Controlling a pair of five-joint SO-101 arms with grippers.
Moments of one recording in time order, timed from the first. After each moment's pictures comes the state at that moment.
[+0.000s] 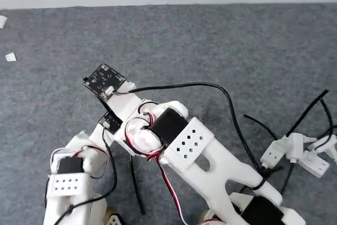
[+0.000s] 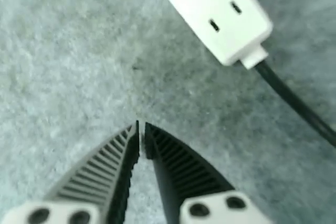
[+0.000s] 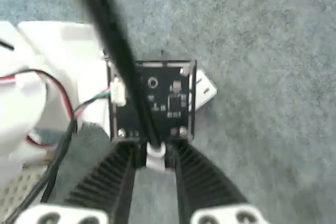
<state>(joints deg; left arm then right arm) -7.1 -59.2 83.1 53.4 -39.0 -52.5 -17.6 8.9 78.3 2.2</state>
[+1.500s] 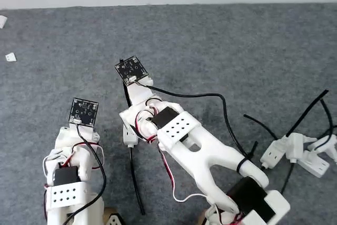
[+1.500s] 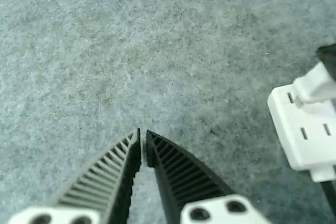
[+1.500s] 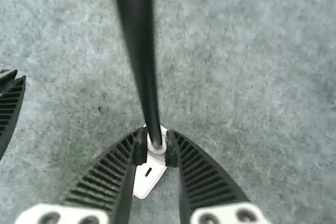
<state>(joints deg) -14.2 -68.6 88.7 38.8 -17.4 -43.8 -6.1 30.2 37.1 -8.5</state>
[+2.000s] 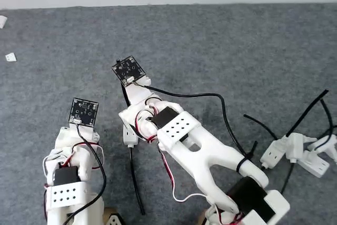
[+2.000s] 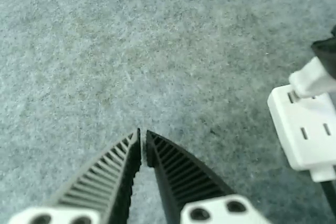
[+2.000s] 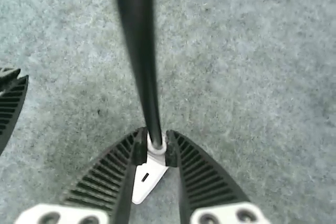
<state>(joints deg) -14.2 -68.6 88.7 38.8 -17.5 -43.8 -6.1 30.2 35.4 -5.4</state>
